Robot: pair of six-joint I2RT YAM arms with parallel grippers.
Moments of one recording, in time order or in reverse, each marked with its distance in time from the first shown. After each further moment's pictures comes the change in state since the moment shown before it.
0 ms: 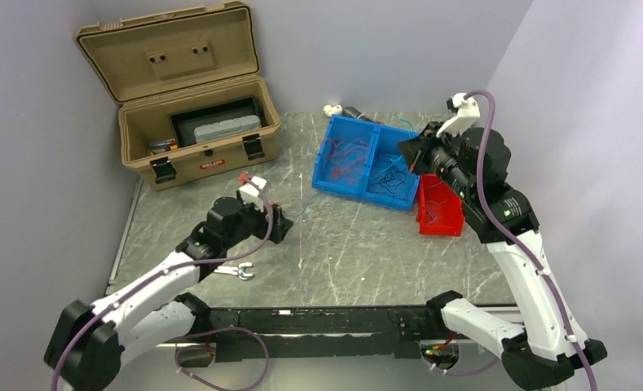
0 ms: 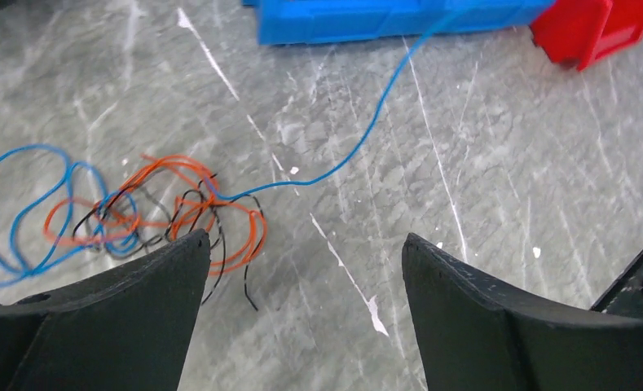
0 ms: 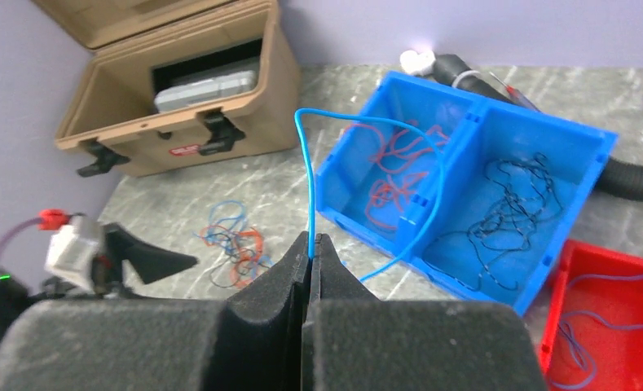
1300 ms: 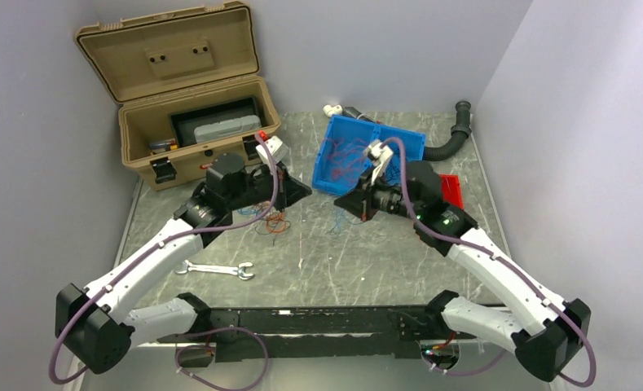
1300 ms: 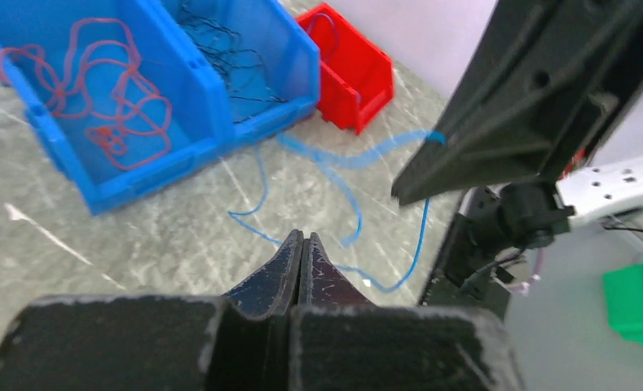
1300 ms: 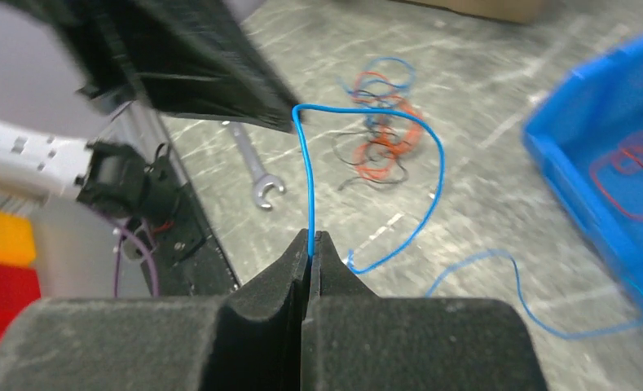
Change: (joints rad) left arm -0.040 0.191 0.449 -0.085 0.355 0.007; right arm 0.190 0.032 -0.417 0.343 -0.435 -0.039
